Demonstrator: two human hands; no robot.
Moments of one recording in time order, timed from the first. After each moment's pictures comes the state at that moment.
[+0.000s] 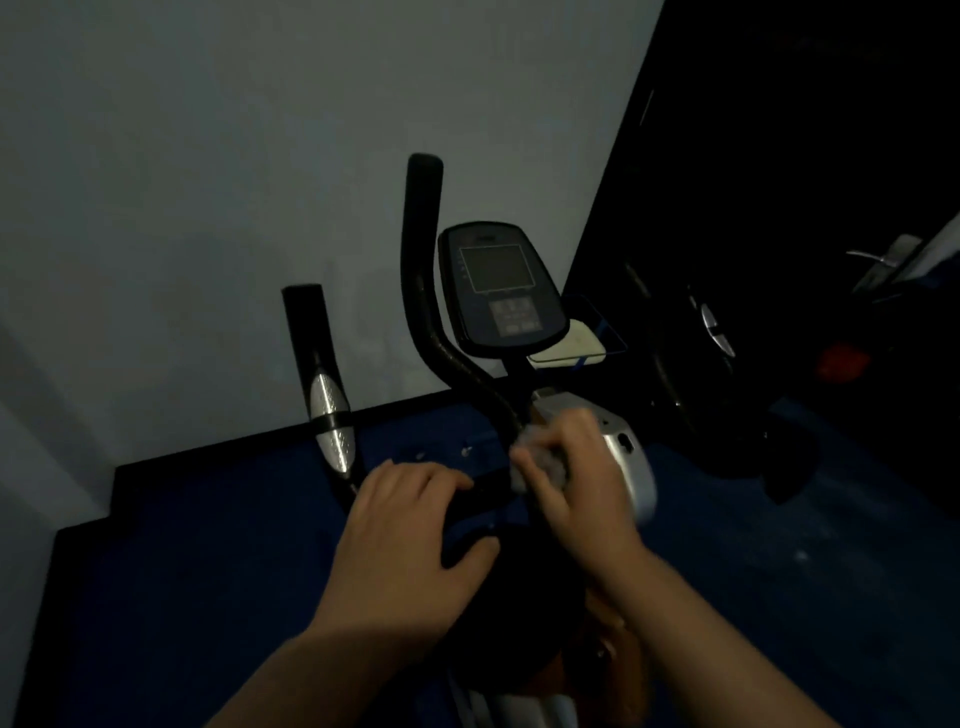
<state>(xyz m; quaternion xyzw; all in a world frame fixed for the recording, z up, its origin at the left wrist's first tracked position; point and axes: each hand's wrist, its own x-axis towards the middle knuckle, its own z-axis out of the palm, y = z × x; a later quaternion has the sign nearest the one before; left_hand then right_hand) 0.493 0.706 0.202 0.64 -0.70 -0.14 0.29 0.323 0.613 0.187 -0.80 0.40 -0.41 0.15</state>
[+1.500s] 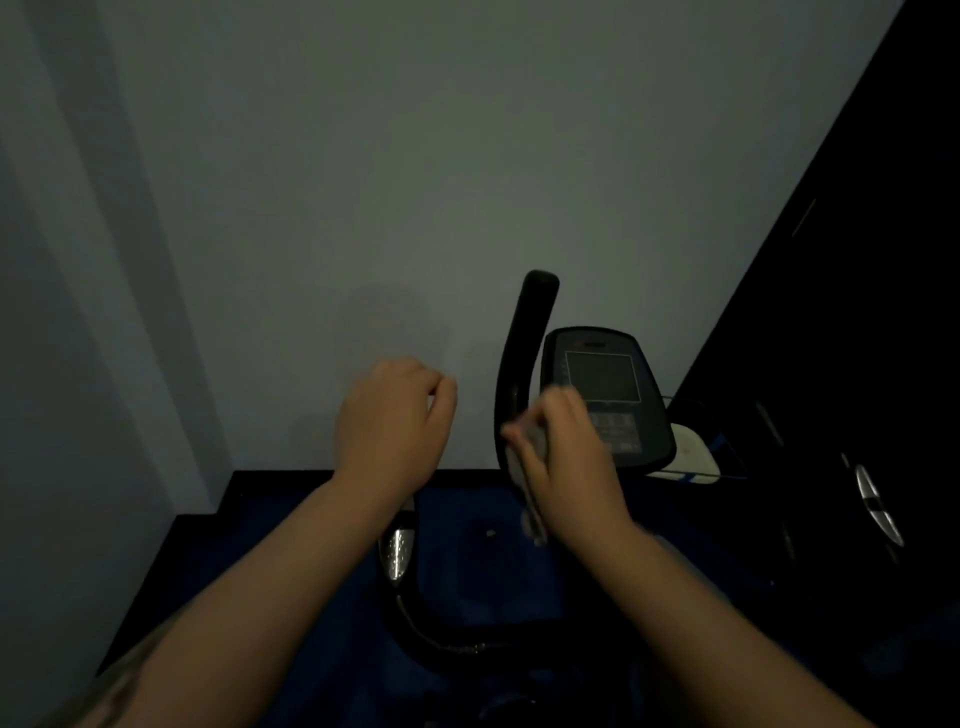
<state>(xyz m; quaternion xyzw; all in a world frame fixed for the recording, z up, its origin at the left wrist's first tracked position) 0.579 0.588 0.258 0.77 -0.51 0.09 0.37 0.421 0.520 0.246 -0.87 0.29 -0.38 0.13</state>
